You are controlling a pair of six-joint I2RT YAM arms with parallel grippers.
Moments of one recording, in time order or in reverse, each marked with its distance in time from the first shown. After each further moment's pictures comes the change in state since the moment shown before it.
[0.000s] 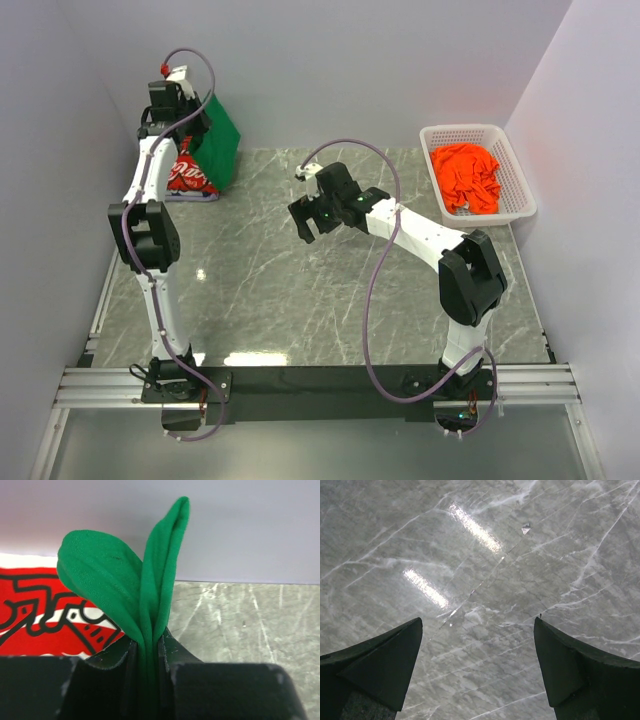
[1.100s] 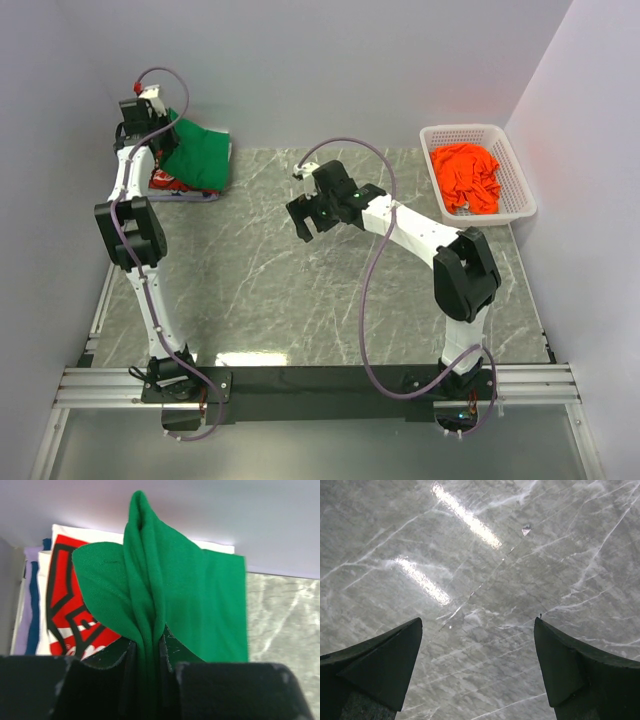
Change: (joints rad) left arm 0.158 0.094 -0.024 0.039 0.003 0.138; right arm 0.000 0.038 0.054 -0.038 0.000 0.000
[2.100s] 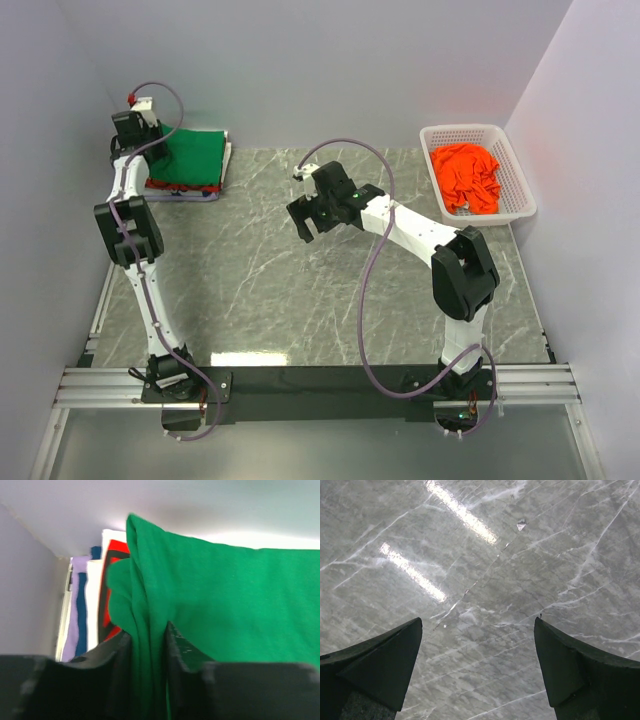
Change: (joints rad) left arm 0.068 0.148 0.052 0.125 -0.029 0.128; right arm 0.000 0.014 0.000 -0.011 0.023 -0.004
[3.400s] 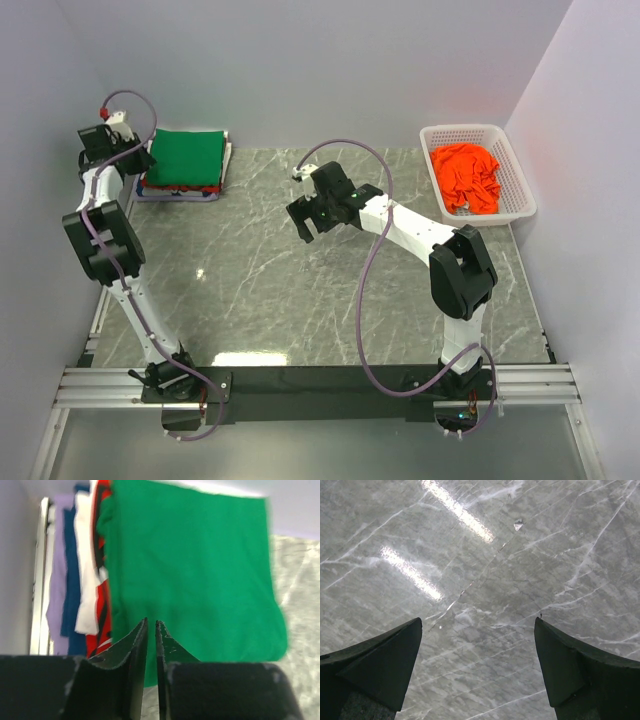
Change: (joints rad) left arm 0.123 -0.294 -0.382 0.000 0.287 -0.066; right arm 0.003 0.014 0.009 -0.003 0.011 -0.016
